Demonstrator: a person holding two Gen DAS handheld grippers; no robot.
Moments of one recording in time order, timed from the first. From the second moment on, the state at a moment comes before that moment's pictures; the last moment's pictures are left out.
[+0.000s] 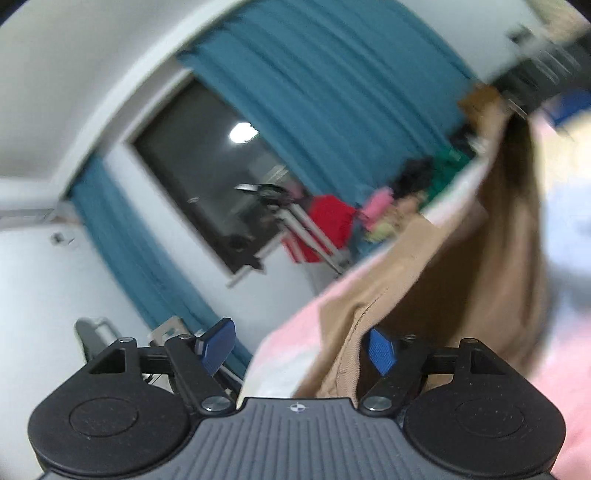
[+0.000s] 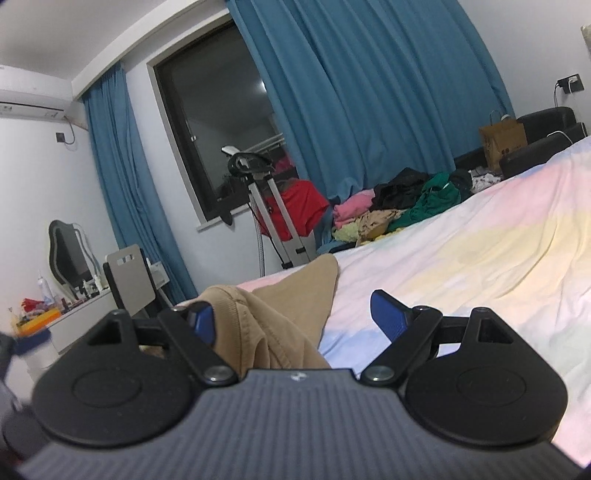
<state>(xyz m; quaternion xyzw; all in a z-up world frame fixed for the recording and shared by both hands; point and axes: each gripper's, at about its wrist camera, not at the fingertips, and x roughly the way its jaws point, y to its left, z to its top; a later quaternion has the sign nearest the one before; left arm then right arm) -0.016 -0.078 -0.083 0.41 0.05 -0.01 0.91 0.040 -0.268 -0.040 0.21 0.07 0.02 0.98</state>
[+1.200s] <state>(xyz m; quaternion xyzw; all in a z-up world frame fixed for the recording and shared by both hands) -0.092 -0.051 0.003 0.25 -0.10 0.14 0.95 0.061 -0.188 -0.078 -0.02 0.35 0.10 0.93</state>
